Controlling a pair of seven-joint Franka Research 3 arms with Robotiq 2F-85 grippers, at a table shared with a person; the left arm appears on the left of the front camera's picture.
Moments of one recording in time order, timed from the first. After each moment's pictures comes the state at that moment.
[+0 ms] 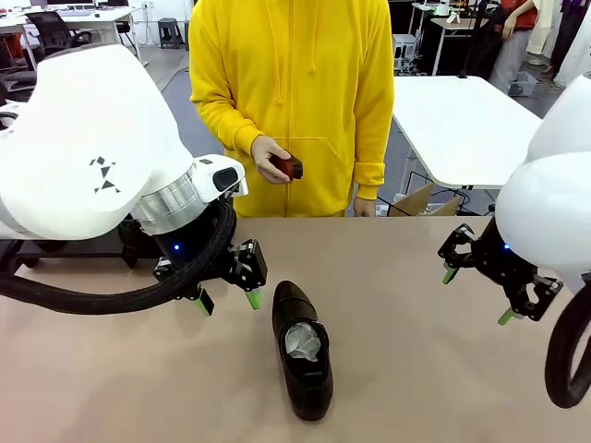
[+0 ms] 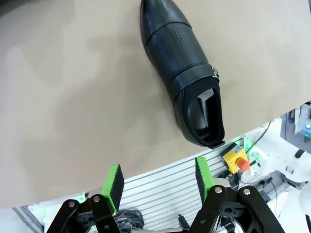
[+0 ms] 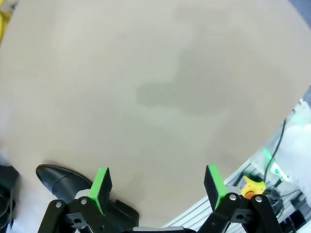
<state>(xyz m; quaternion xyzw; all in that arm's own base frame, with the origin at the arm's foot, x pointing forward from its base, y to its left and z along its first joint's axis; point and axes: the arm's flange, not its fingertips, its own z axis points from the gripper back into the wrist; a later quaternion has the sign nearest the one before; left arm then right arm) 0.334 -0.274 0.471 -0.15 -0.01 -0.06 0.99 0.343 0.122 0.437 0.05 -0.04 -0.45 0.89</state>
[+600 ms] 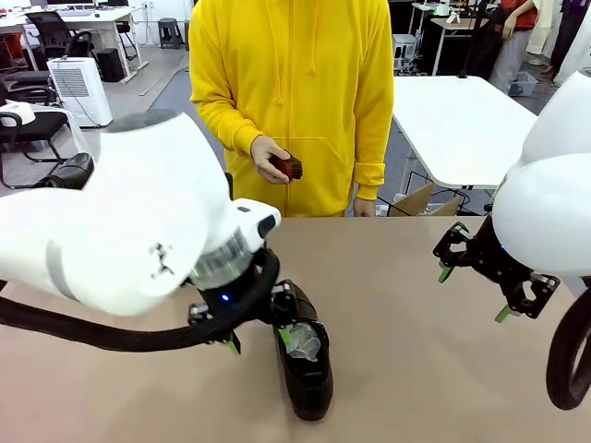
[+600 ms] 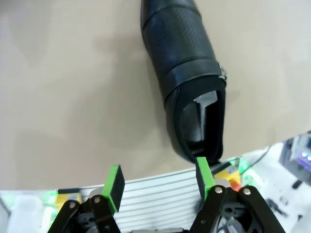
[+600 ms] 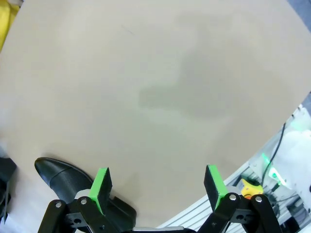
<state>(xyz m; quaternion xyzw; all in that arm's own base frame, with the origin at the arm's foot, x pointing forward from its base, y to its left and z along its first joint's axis) 0.302 -0.325 0.419 -0.13 -0.02 0.03 0.99 0.339 0.131 0.442 0.05 -0.05 -0.43 0.90</state>
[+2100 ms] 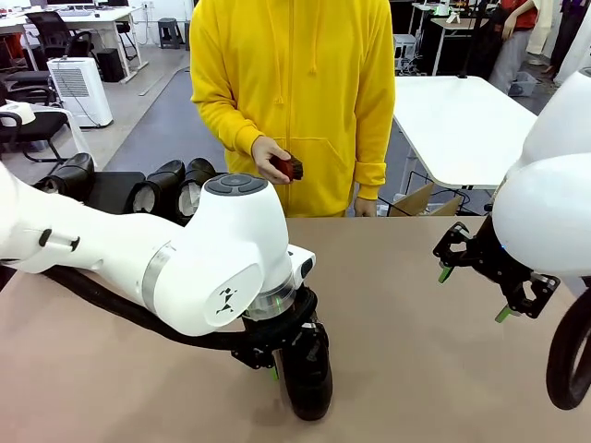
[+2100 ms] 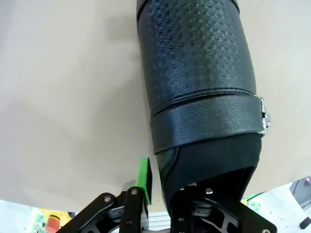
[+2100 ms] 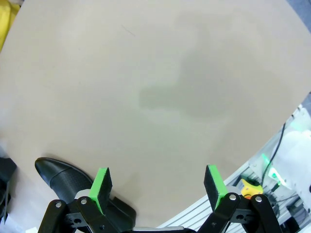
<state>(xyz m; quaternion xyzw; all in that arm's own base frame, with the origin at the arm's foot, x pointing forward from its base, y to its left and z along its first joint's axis) 0.325 -0.372 0.339 -0.07 0.01 0.06 1.00 0.339 0.131 0.442 0.05 -0.05 -0.43 0.90</state>
